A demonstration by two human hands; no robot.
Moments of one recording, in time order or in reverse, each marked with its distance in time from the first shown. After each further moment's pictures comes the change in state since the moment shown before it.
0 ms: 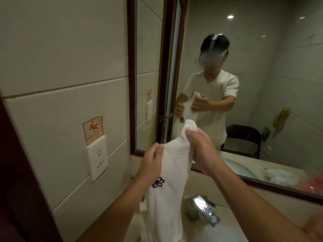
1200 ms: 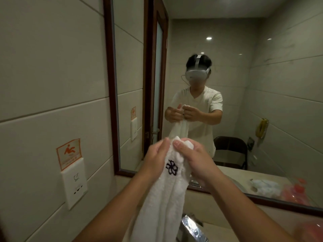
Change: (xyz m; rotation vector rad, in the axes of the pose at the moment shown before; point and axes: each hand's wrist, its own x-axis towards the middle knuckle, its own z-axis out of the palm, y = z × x) left_hand 0.042 0.081 0.049 -0.279 -0.226 0.043; right_hand -0.015 -0.046 -0.035 0.013 -0.024 -0.054
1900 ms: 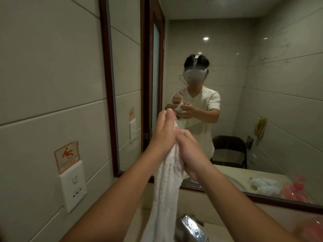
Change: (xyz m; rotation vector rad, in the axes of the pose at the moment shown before) left_hand 0.037 0.068 0.031 0.118 0.145 0.141; right_hand 0.016 -0.013 0.022 0.000 0.112 0.068
